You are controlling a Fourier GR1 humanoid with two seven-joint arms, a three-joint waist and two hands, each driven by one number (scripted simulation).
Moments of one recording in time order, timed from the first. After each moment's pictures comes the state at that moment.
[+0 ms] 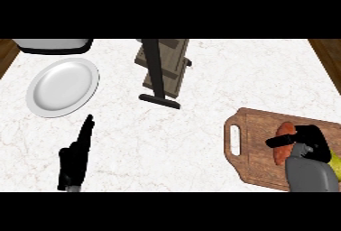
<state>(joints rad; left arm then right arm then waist) 0.07 0.20 -0.19 -1.41 0.06 0.30 -0.02 -0.21 0.00 -0.28 -1.54 0.92 0.17 1.23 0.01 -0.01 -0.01</state>
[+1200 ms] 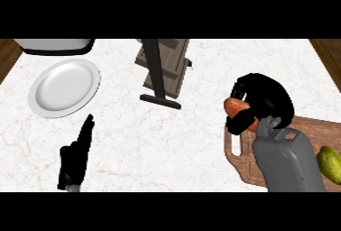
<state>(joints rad) 0.06 0.19 -0.17 -1.40 0.04 0.28 0.00 -0.48 -0.04 0.08 -1.68 0.95 0.53 0.85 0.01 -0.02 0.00</state>
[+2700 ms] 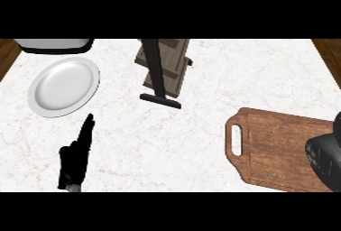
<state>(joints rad) 0.07 0.18 -0.16 -1.41 0.03 0.27 -0.01 -1.59 -0.19 -0.28 -1.45 0.76 0.68 1.02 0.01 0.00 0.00</state>
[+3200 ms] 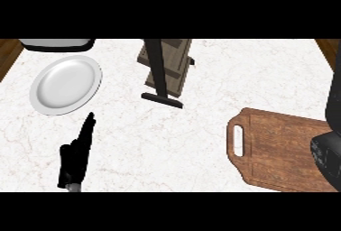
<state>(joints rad) 0.06 0.18 -0.16 -1.43 0.02 0.26 0.02 -1.67 -0.20 -0.28 -1.10 0.83 0.55 0.89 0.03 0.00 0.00</state>
